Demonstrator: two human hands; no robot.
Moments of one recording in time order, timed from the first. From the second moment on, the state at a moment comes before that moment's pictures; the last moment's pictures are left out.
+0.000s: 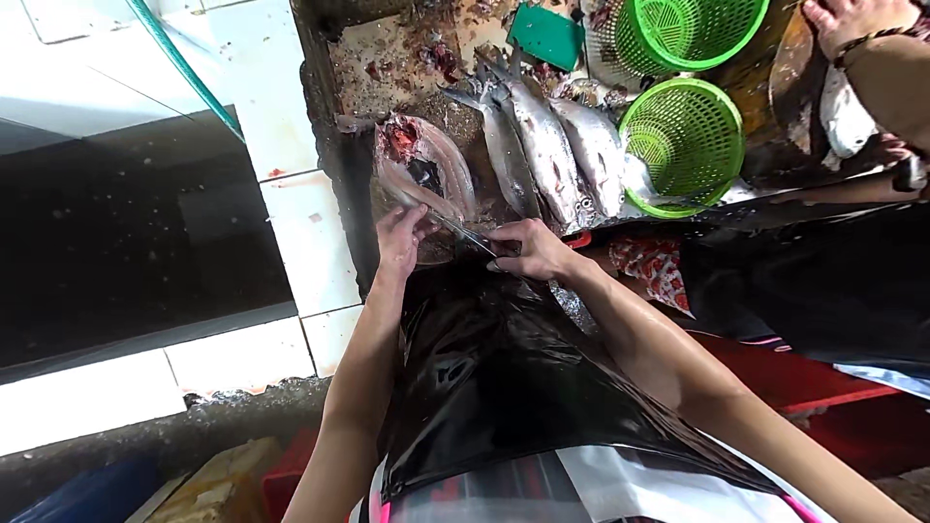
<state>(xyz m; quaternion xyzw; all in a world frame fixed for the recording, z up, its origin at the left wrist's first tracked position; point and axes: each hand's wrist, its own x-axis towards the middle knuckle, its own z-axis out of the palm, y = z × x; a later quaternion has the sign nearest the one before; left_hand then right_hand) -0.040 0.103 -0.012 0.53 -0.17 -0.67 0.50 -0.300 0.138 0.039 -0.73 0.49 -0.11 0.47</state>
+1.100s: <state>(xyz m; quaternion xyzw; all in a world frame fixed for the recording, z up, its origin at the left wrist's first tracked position) -0.033 0.095 -0.007 0.64 -0.20 -0.62 0.41 -0.296 0.149 0.060 -0.63 0.47 -0.15 0.59</state>
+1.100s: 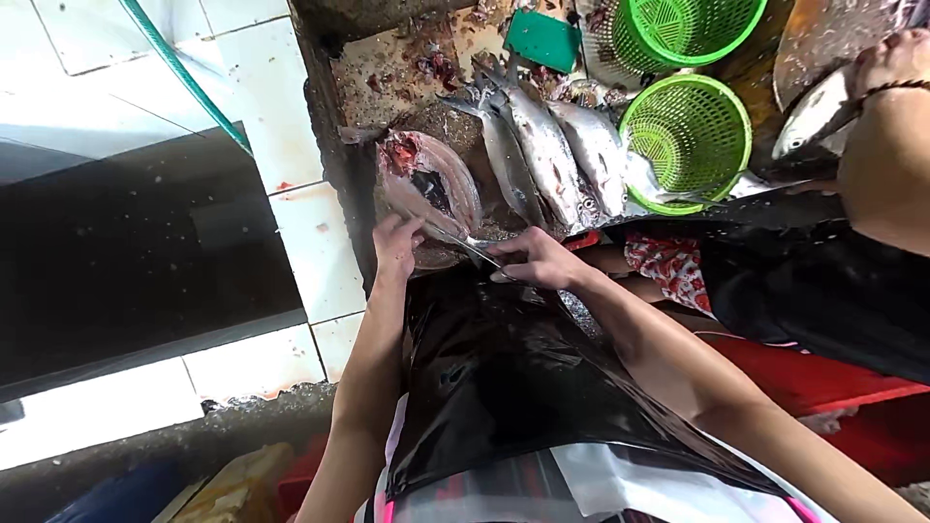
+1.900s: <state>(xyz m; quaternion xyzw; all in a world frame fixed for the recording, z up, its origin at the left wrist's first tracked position) -0.047 0.099 -0.015 0.52 -0.09 -0.65 0.54 -0.291 0.139 0.046 -0.59 0.50 -0.18 0.61</state>
